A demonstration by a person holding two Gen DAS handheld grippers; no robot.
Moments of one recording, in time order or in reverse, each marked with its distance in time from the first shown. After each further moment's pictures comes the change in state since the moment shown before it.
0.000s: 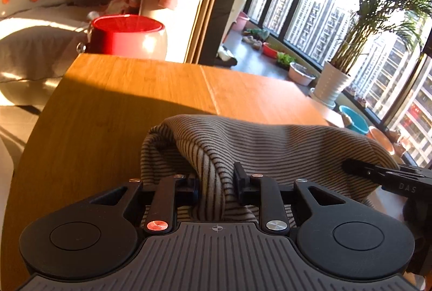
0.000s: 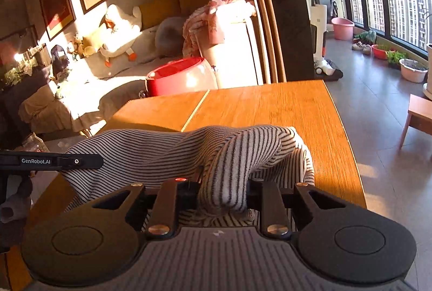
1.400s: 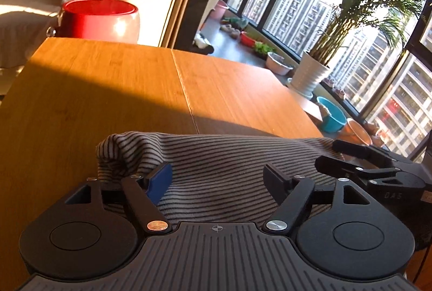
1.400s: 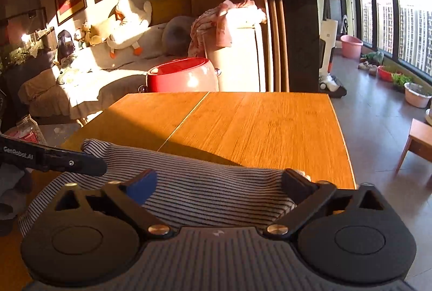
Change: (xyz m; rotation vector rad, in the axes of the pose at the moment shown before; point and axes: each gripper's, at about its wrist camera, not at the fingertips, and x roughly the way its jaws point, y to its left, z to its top) left arm 0.037 -0.009 -0.005 -0.036 0.077 -0.081; right arm 0.025 -0.001 -0.001 -0.138 -0.018 -0.043
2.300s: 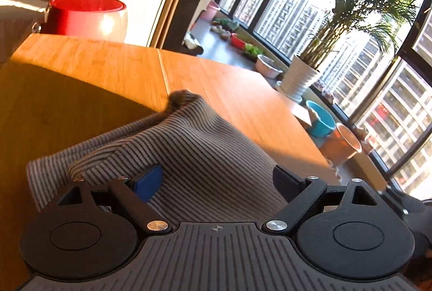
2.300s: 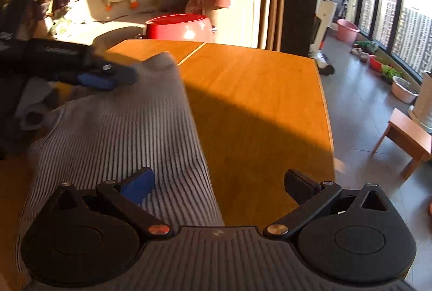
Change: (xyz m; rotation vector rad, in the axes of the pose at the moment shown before) left arm 0.038 0.005 0.017 -0.019 -0.013 -0.060; right arm -0.038 0.022 -0.044 -0.102 0.198 -0.007
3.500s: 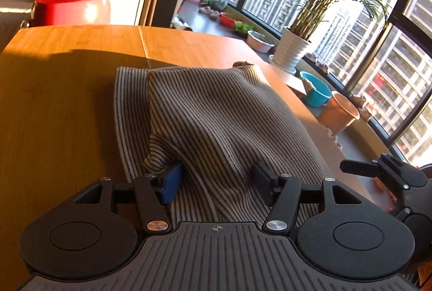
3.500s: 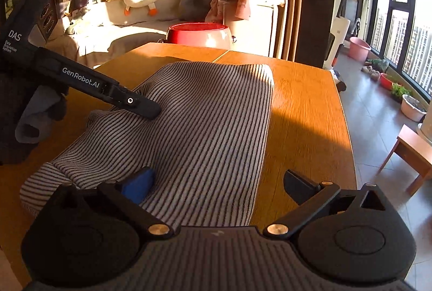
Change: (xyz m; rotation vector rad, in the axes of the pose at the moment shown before) left arm -0.022 -0.019 -0.041 0.080 0.100 -0.020; right arm -0.005 0.017 -0.021 -0.023 -0.068 -0.006
